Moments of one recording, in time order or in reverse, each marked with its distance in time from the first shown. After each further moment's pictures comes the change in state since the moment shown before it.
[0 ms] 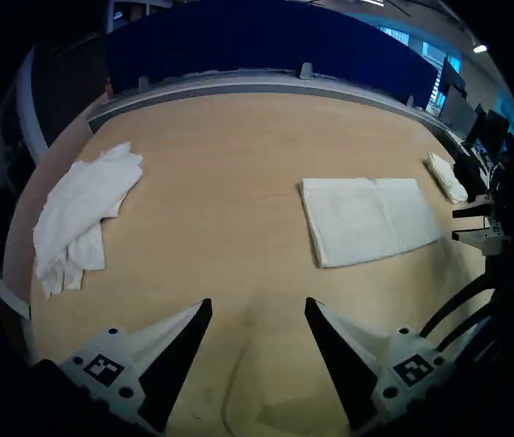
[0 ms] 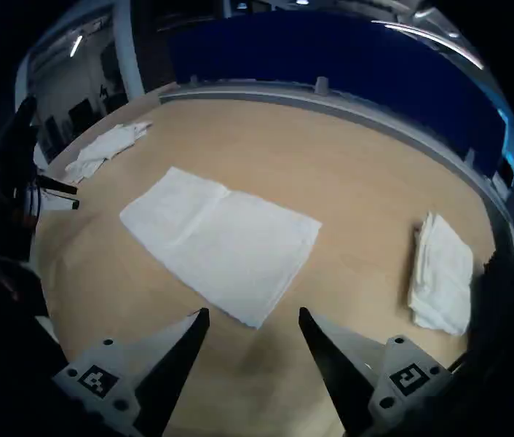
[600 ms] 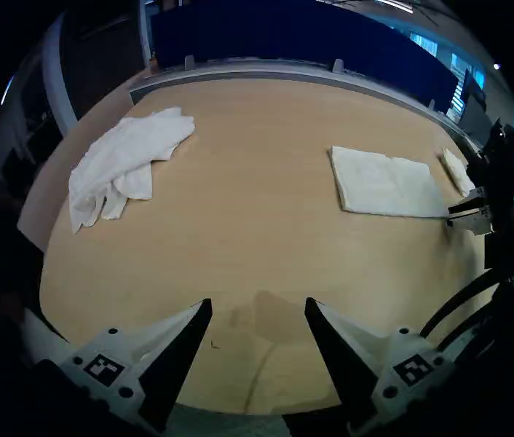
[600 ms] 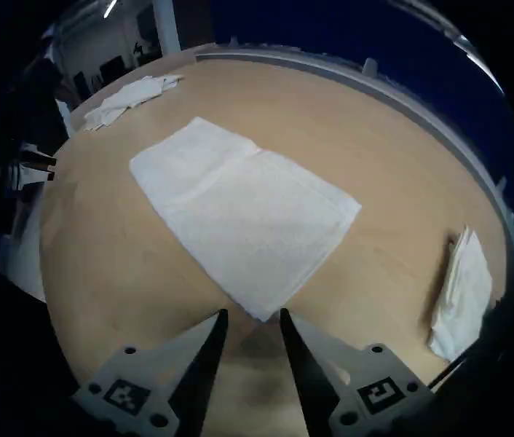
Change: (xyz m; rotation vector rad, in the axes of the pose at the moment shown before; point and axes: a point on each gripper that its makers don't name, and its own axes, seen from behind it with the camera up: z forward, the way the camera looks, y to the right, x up) left arm -0.079 -0.028 -0.056 0.104 -0.042 -0.106; right arm -0.027 -0.004 0.026 0.079 -0.134 -0.136
